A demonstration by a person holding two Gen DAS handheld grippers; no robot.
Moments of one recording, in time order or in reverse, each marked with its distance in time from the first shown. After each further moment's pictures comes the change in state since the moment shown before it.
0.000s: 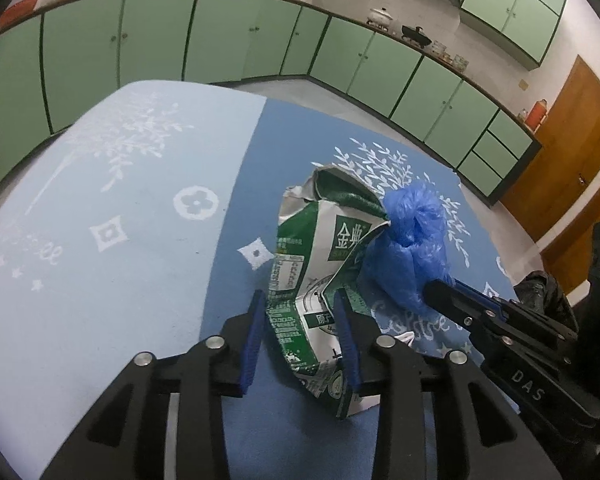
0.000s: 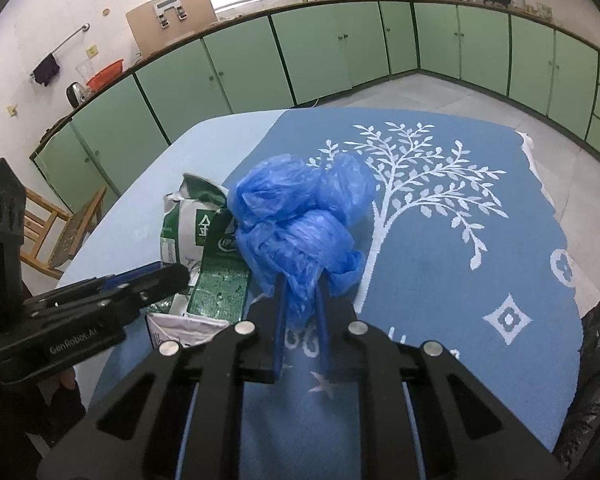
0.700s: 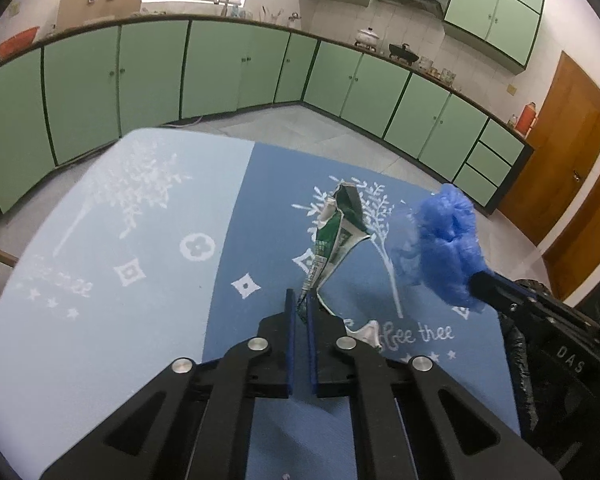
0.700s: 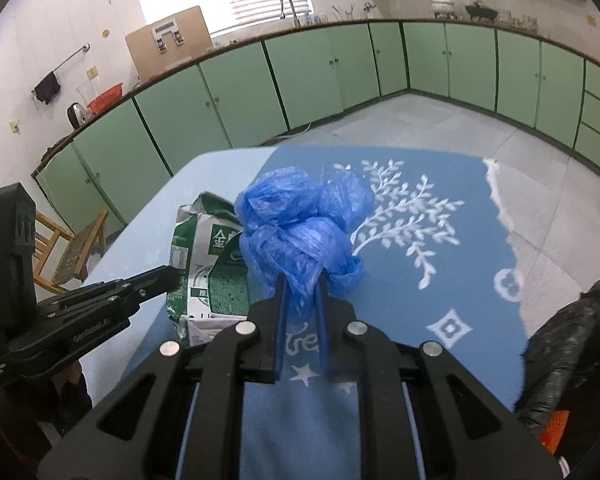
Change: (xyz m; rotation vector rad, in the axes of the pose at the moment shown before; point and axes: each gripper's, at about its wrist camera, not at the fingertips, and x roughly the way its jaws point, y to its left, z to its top) left arm -0.046 -0.029 0.010 0.058 -0.108 0.028; right arm -0.062 -0.012 0.011 0.012 -0.098 -0.023
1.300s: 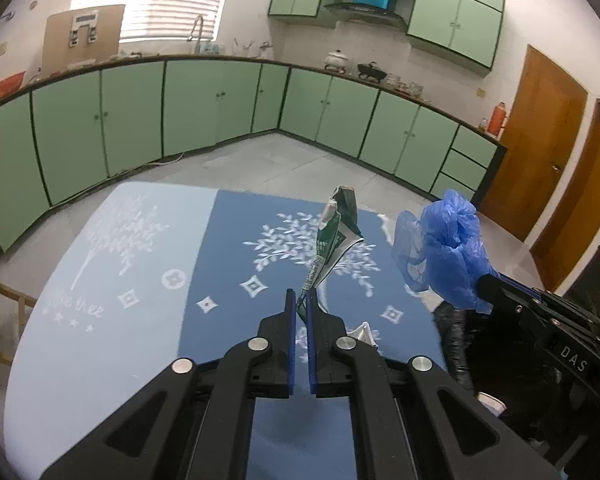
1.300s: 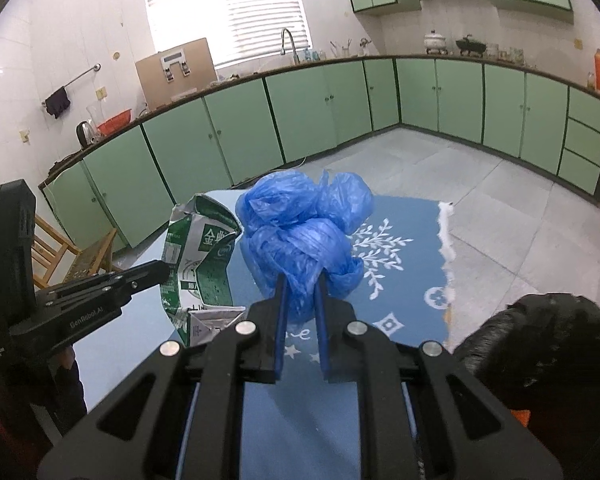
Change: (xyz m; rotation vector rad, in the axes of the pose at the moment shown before) left arm -0.072 -0.065 0.006 0.092 -0.093 -0.038; right arm -0.104 -0.009 -0.001 -0.024 -0.114 -0.028
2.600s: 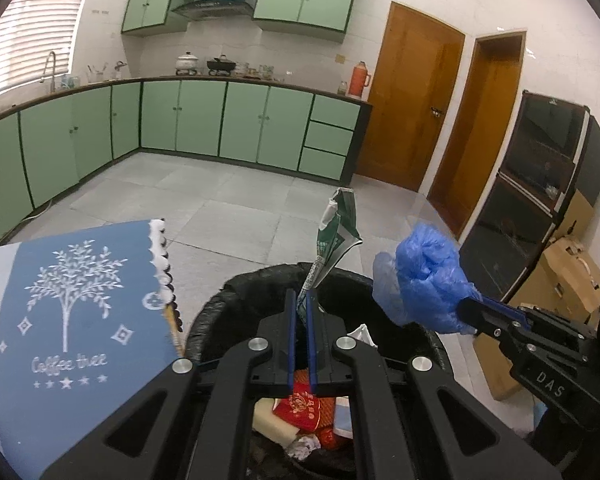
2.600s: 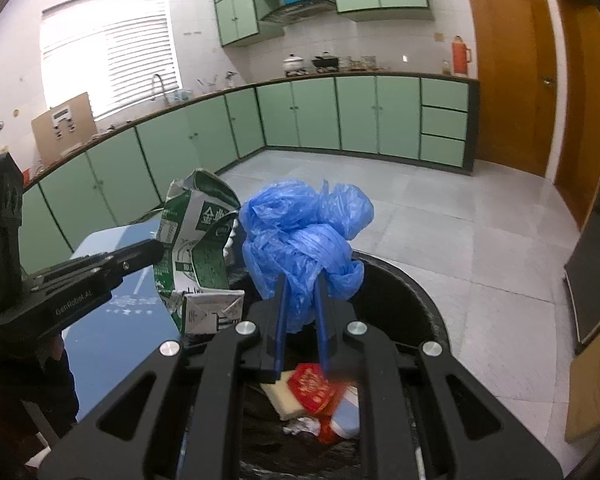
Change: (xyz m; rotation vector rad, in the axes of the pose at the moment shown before) left arm 0.024 -0.268 -0.037 0.281 0.022 -0.365; right arm -0.183 -0.161 -0.090 0.211 -0.086 -0.420
